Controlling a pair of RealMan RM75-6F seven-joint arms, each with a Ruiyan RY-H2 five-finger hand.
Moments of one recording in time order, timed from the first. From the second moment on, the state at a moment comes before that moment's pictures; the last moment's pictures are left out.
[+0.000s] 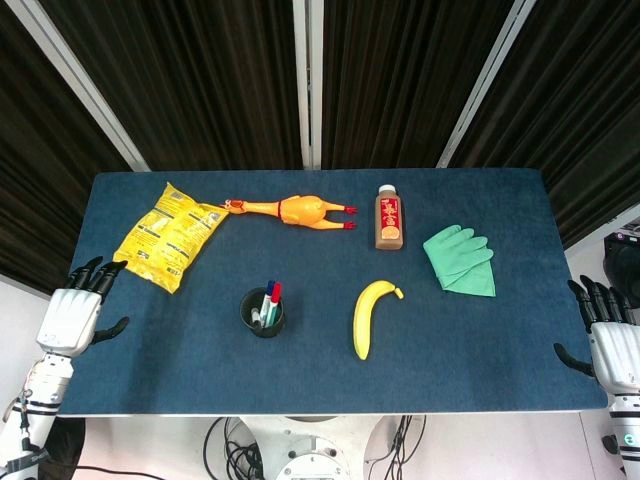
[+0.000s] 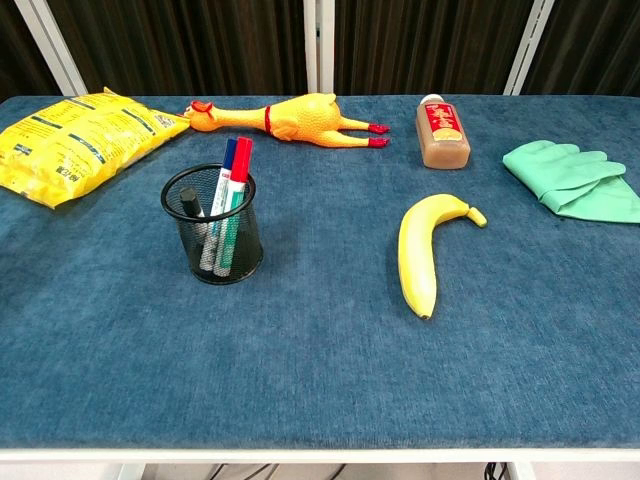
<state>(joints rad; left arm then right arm) -0.29 -1.20 -0.05 -1.54 1.48 1.39 0.08 0.07 -1.06 0.08 -1.63 -1.45 1.43 0.00</state>
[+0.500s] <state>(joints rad) -0.29 -1.19 -0.03 -1.57 1.58 1.41 0.03 0.07 -1.06 0.07 -1.63 -1.45 1.44 0.00</state>
